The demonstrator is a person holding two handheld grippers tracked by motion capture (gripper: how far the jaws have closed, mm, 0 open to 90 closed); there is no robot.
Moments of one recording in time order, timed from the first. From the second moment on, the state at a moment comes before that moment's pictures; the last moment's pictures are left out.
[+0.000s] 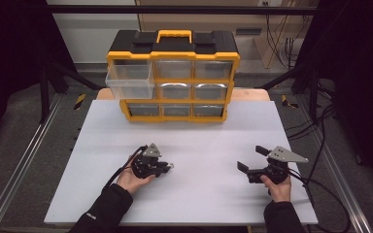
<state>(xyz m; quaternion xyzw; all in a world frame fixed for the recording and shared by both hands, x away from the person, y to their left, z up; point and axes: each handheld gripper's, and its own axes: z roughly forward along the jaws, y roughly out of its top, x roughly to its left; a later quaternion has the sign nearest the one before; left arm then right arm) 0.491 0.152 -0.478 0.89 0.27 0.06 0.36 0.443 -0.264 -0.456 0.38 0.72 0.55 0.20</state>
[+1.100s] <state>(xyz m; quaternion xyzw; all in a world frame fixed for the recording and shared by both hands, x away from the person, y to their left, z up) 0.483 0.164 -0.451 0.87 0.29 0.07 0.39 0.443 -0.264 -0.456 0.38 0.72 0.55 0.20</state>
